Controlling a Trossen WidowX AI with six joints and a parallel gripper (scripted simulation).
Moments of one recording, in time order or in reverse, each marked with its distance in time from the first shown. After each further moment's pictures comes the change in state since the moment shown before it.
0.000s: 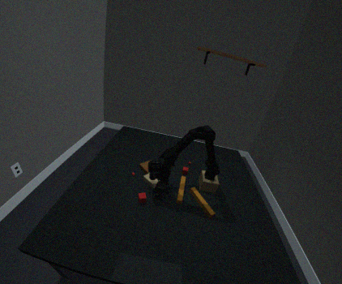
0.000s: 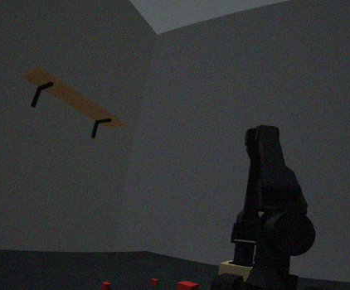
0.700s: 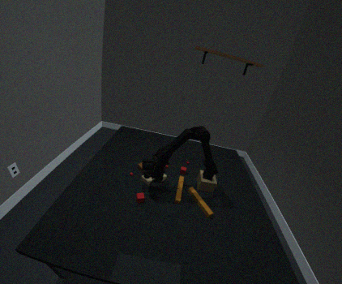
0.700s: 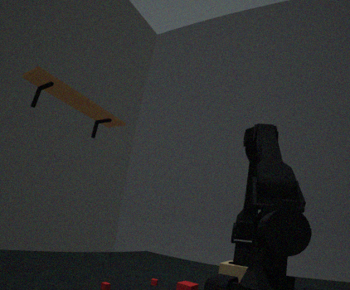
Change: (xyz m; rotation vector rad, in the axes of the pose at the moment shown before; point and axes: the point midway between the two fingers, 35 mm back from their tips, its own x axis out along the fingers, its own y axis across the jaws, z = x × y) arm -0.001 -0.001 0.025 0.002 0.003 0.001
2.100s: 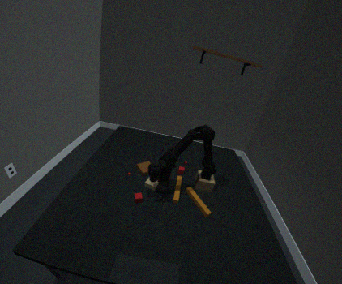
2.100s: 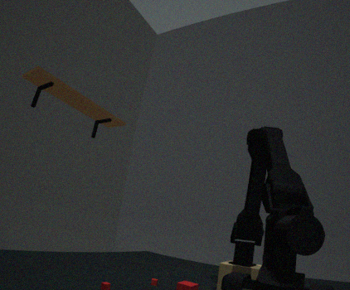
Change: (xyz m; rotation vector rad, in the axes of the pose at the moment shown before) arm 0.002 0.009 -0.053 0.001 0.007 -0.003
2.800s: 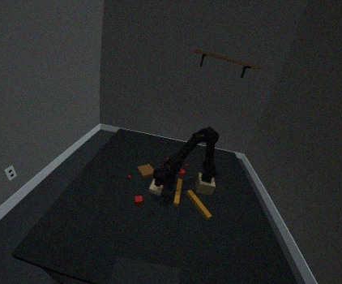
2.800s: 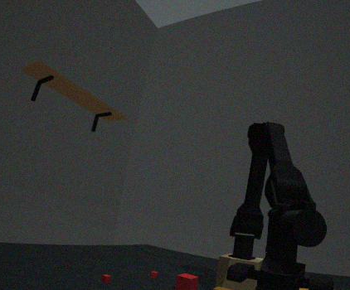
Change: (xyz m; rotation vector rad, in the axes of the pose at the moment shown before) arm 0.001 0.000 -0.028 0.001 0.001 -0.003
